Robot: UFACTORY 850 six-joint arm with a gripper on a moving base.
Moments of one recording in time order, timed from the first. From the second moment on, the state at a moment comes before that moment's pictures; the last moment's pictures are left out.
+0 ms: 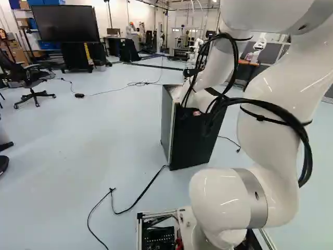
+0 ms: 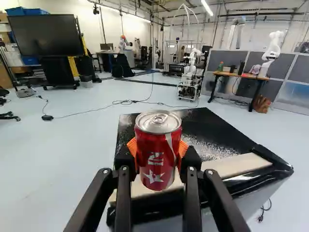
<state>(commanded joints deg) -7.1 -8.5 -32.8 -1.6 56.5 0.0</state>
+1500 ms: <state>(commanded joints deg) -0.3 15.1 -6.1 -0.1 50.2 0.0</state>
